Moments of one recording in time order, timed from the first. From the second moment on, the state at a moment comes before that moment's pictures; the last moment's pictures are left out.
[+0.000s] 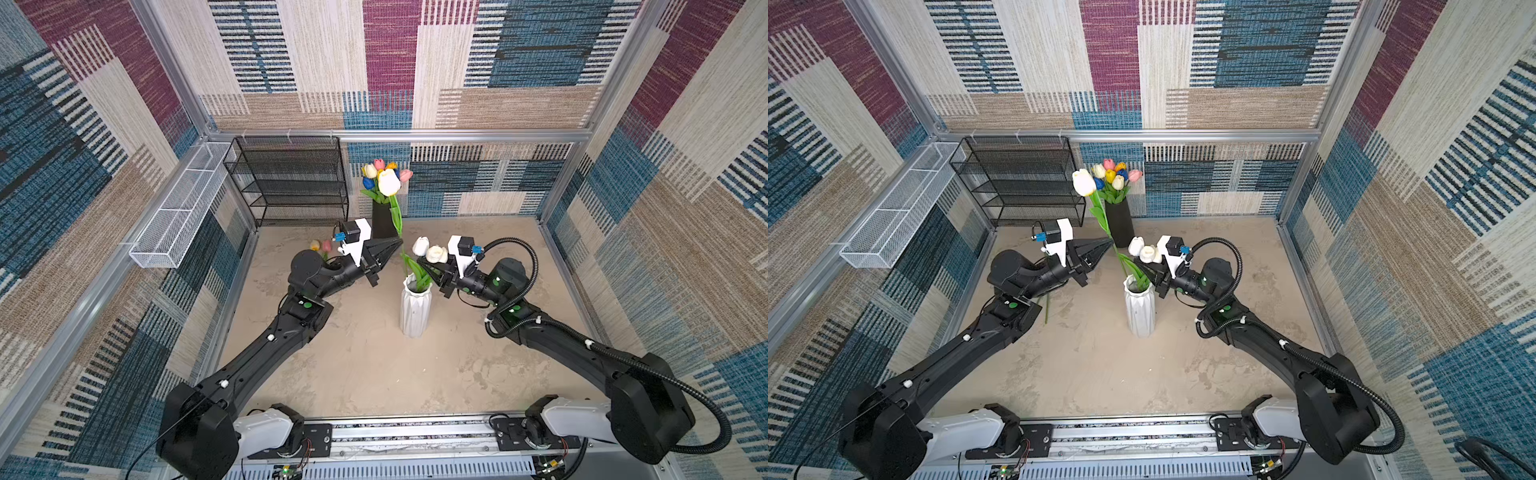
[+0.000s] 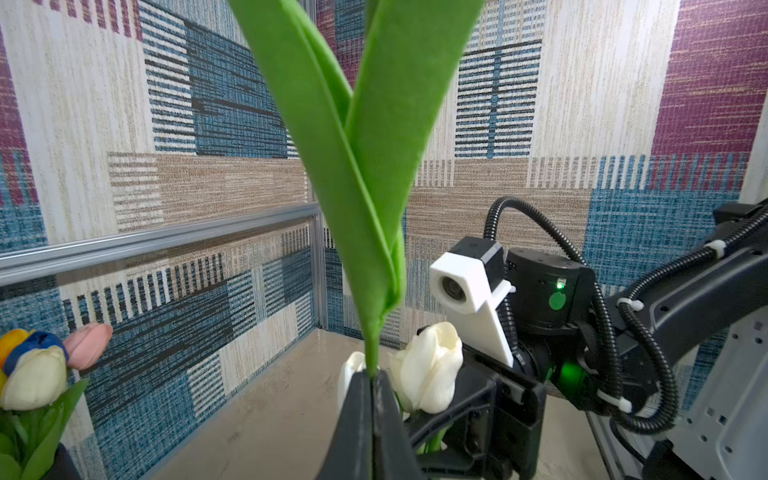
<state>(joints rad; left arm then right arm) -0.49 1.26 0.93 0.63 0.63 -0.17 0.50 1.28 0.76 0.69 -0.57 0.11</state>
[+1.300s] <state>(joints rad) -0.51 1.13 0.82 0.03 0.34 0.01 0.50 1.29 0.73 0.70 -0.56 0.12</state>
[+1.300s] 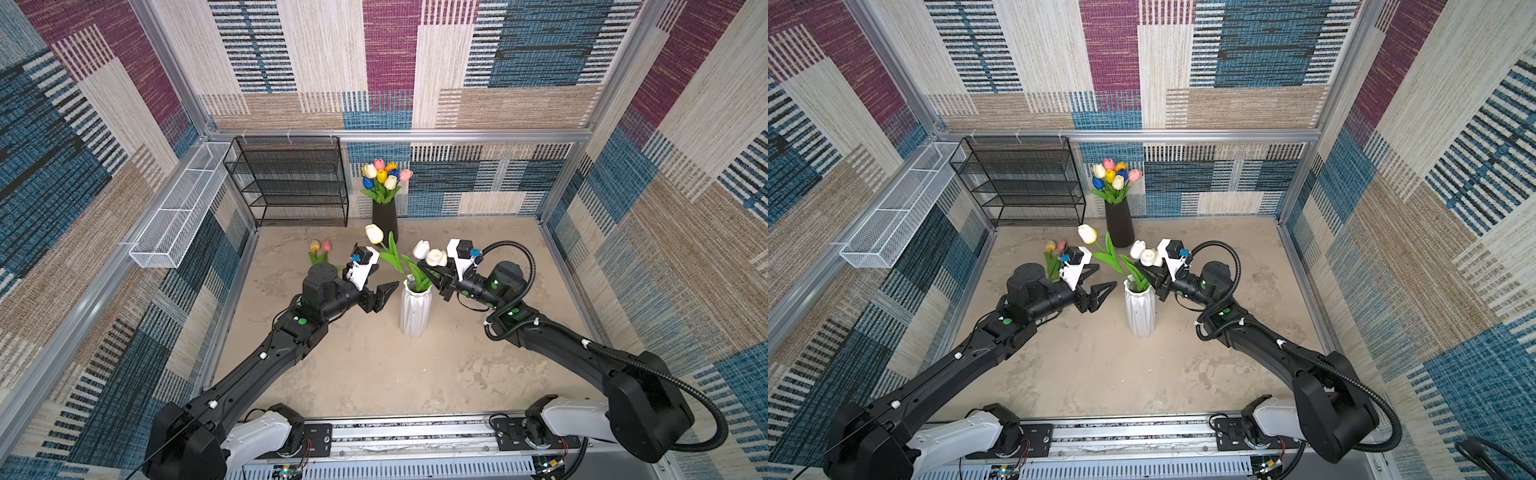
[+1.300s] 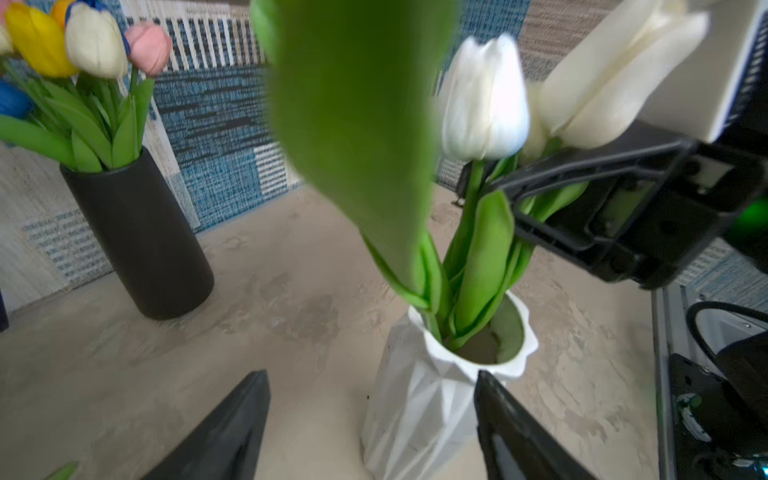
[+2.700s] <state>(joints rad) -0.03 2.00 1.38 -0.69 0.01 -0.12 0.50 1.28 0.71 0.71 -0.56 0.10</state>
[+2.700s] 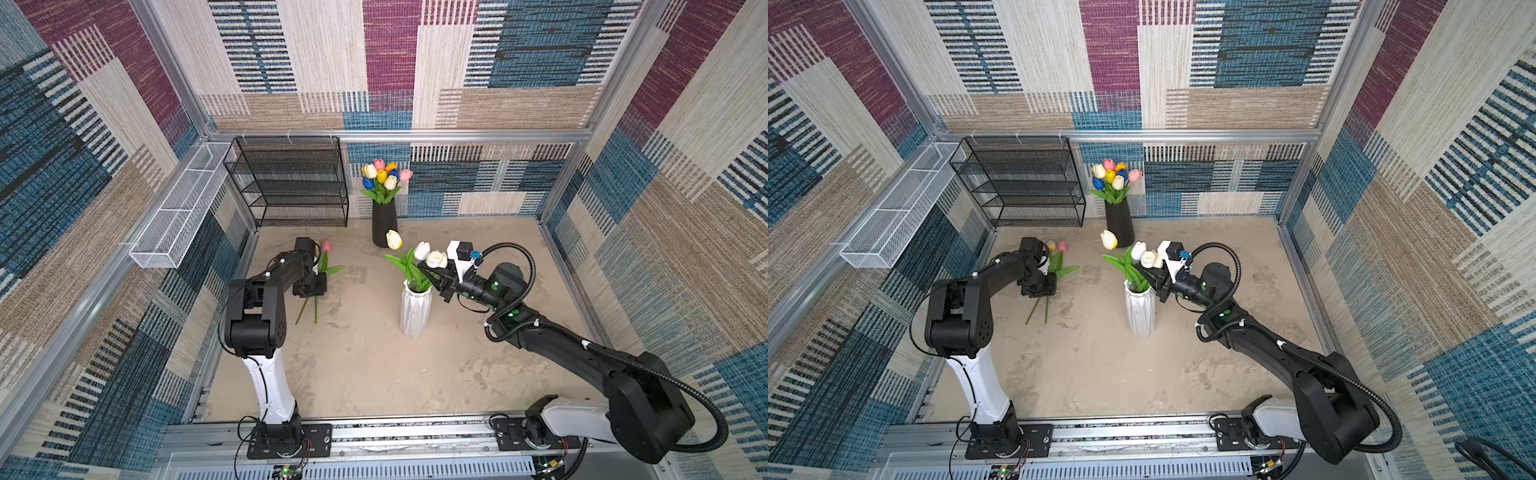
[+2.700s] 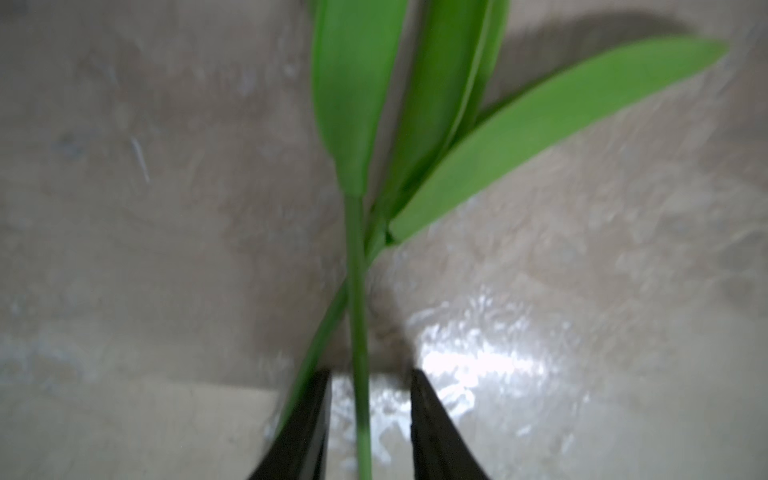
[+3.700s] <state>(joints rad) -0.22 0.98 0.69 -0.06 0.36 -0.26 0.50 1.26 0.69 0.72 -0.54 0.09</state>
